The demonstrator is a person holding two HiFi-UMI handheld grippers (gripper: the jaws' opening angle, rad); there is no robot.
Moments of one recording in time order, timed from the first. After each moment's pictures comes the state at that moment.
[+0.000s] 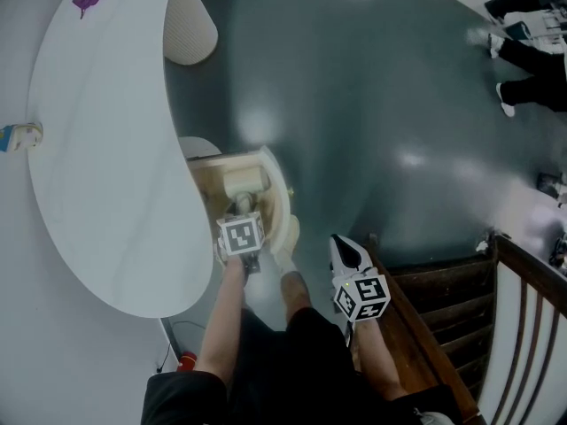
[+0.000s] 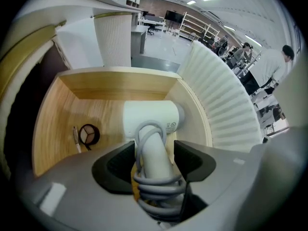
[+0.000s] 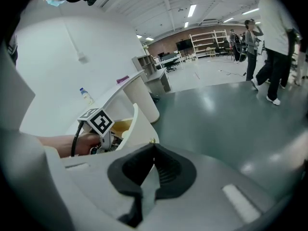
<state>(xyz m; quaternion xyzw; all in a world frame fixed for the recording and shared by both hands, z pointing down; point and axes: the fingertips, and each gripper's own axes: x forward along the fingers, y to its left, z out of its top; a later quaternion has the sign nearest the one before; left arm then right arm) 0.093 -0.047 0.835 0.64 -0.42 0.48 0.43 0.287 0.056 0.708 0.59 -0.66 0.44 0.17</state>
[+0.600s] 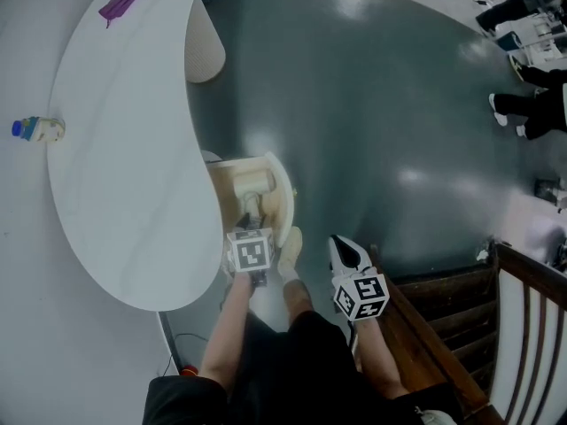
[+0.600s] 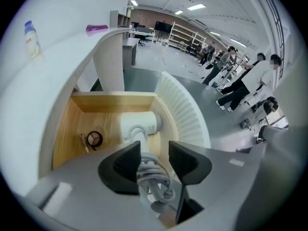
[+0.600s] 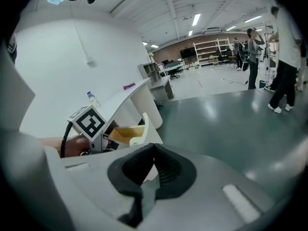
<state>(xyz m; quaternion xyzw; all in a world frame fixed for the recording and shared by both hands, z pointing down) 0.107 -0.028 0.757 0.71 -0.40 0.44 0.38 0.272 0.062 0.661 0.60 -0.68 0.40 0.15</state>
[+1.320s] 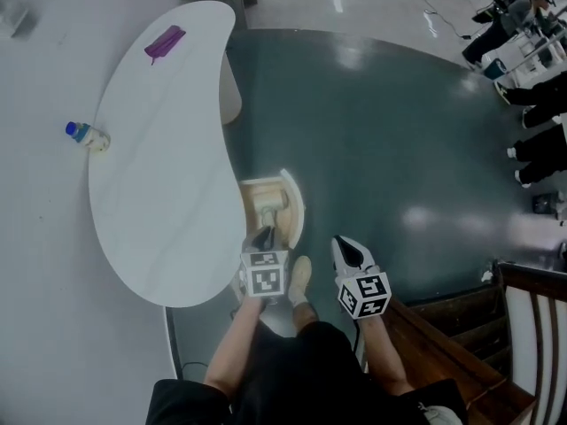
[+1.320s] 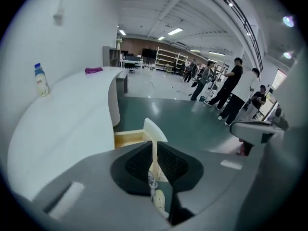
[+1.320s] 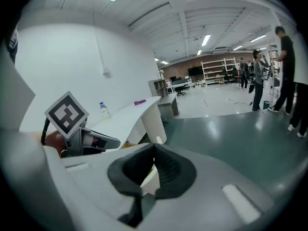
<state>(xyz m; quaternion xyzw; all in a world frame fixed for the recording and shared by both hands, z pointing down) 0.103 -0.012 0.593 0.79 -0.41 0.35 0.27 0.243 0.062 0.552 0.62 -0.72 0.30 0.12</state>
